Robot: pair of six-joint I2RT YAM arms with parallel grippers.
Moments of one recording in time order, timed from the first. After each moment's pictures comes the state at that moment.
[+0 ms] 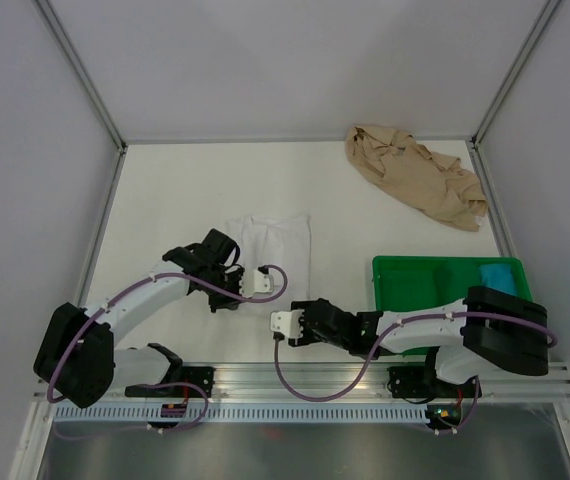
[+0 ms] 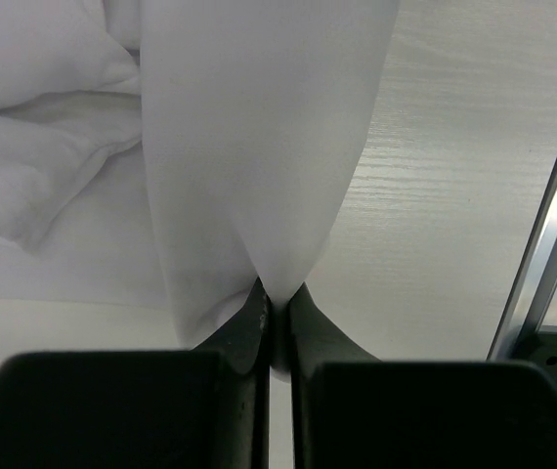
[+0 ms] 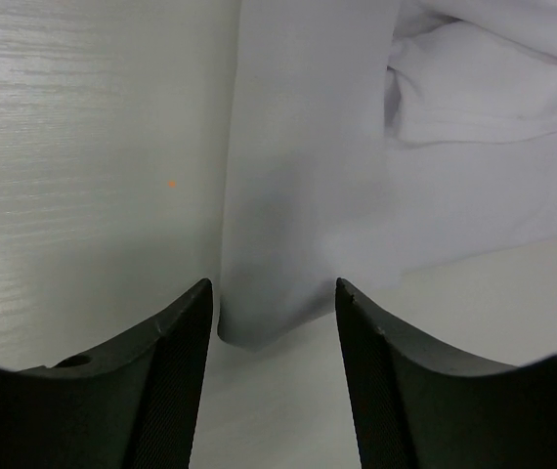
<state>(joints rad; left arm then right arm) -0.54 1.25 0.73 -0.76 0.38 0.91 1.27 1.43 0.50 0.23 0.24 -0.52</state>
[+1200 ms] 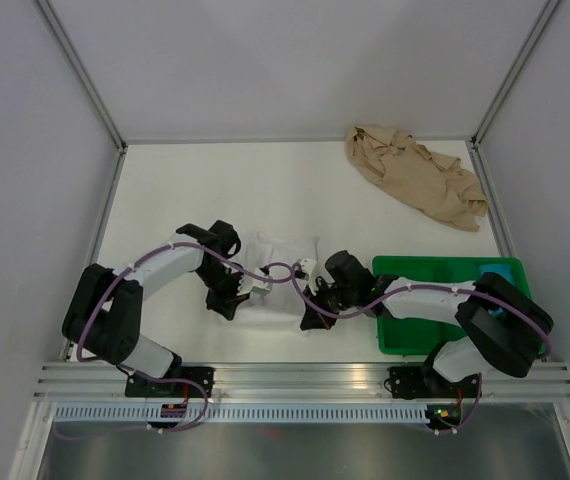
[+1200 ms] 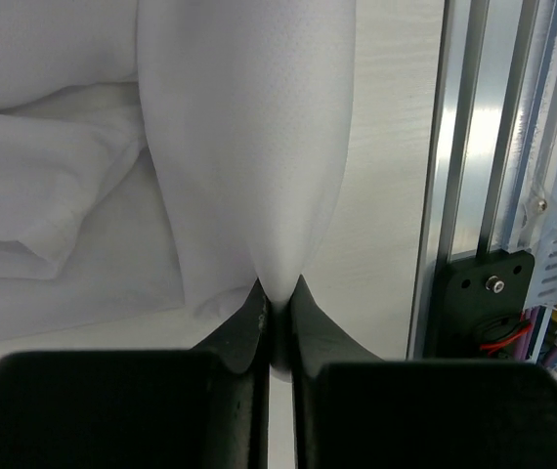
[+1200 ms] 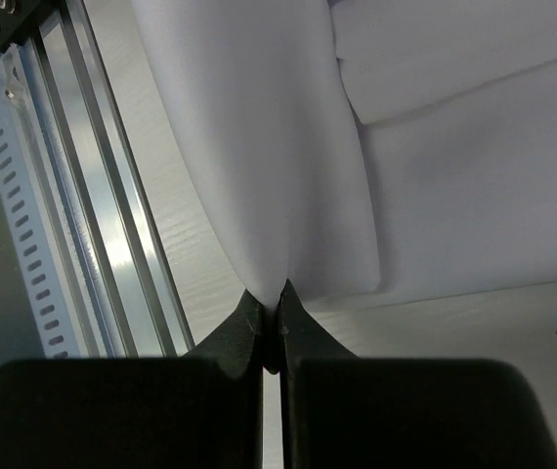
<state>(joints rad) -0.47 1.47 0.88 -1.06 0.53 1.12 0.88 1.43 0.57 0.06 -0.54 0.08</state>
